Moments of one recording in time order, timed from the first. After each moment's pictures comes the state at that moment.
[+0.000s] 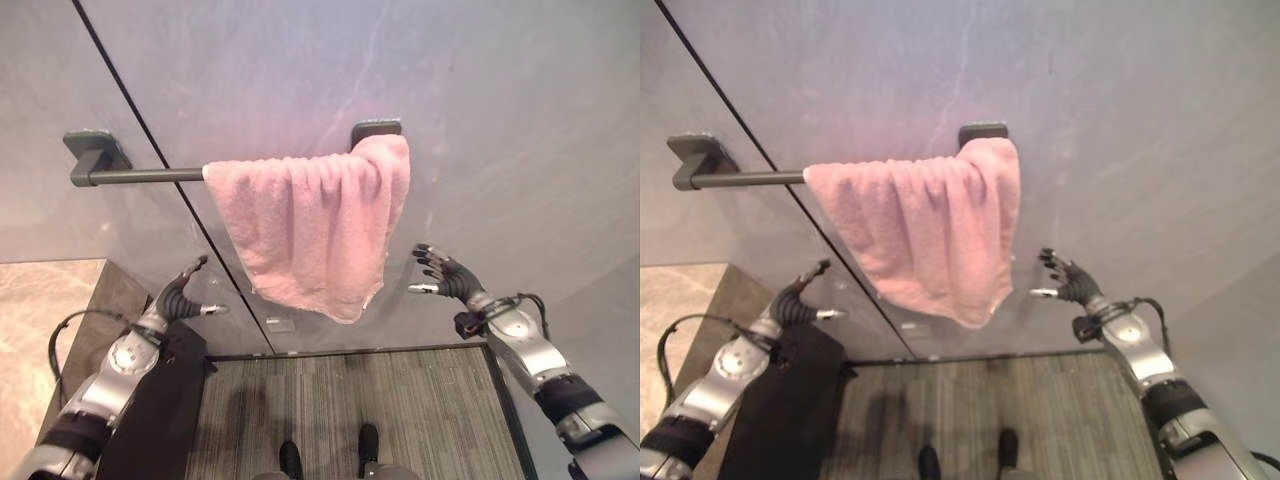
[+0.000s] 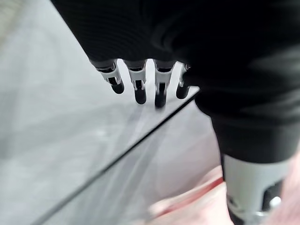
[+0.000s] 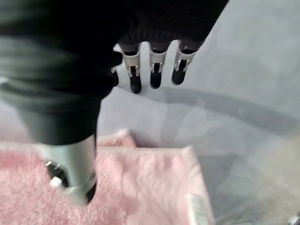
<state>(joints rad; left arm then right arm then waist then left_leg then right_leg) -0.21 0.73 -0.29 0.38 -0.16 -0.22 0.07 -0.41 -0.67 0.46 0.46 0.48 -0.14 0.11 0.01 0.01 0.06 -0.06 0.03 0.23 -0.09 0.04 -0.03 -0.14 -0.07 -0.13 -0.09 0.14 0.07</state>
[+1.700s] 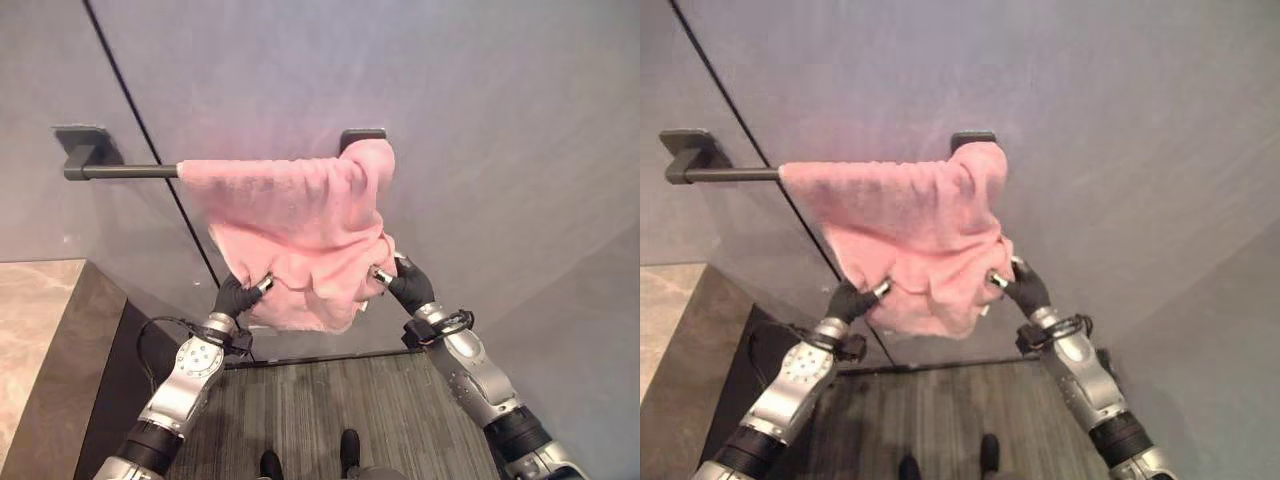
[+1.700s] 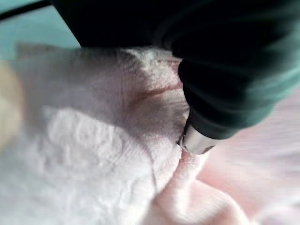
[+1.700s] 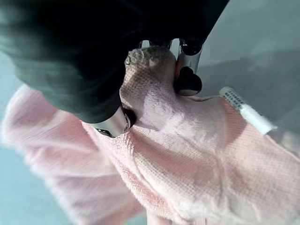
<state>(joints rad) -0.13 0.47 -0.28 0.04 -0.26 -0.21 0.10 -0.22 -0.41 0.38 0.04 0.67 -0.16 0.12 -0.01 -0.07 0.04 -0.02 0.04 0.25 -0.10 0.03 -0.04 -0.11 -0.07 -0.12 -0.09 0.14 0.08</state>
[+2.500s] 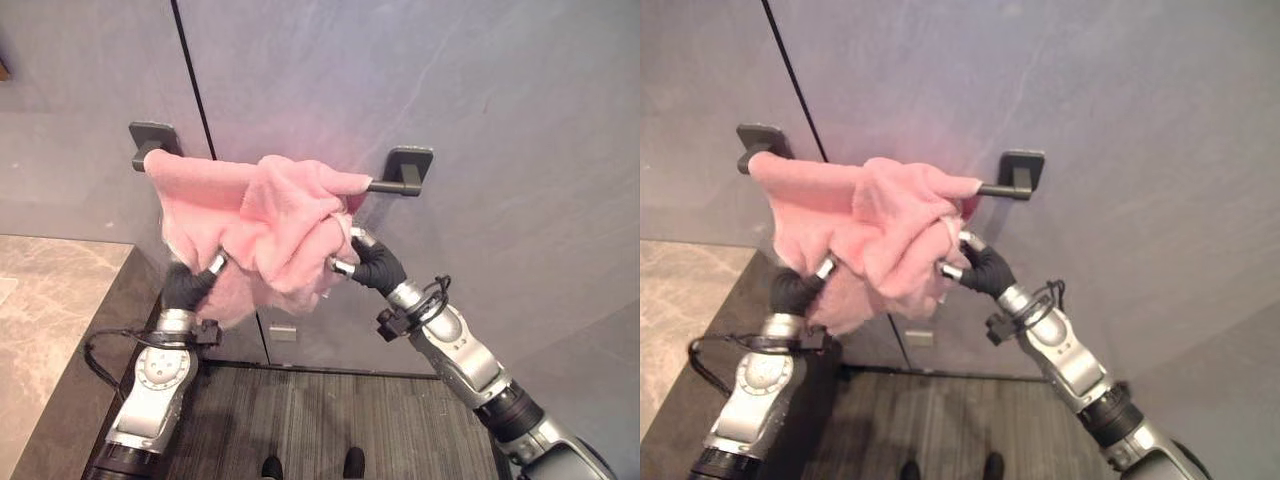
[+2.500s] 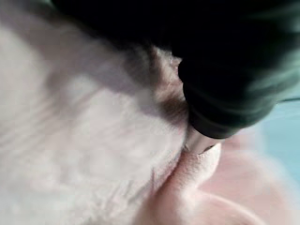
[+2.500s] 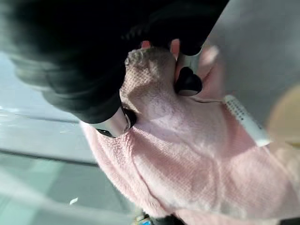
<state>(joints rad) 0.00 0.46 -0.16 0.05 -0.28 -0.24 0.17 -0.30 -0.44 0.51 -0.02 0.43 -0.16 0.11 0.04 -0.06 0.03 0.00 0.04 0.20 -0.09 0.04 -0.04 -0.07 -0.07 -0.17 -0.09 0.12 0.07</state>
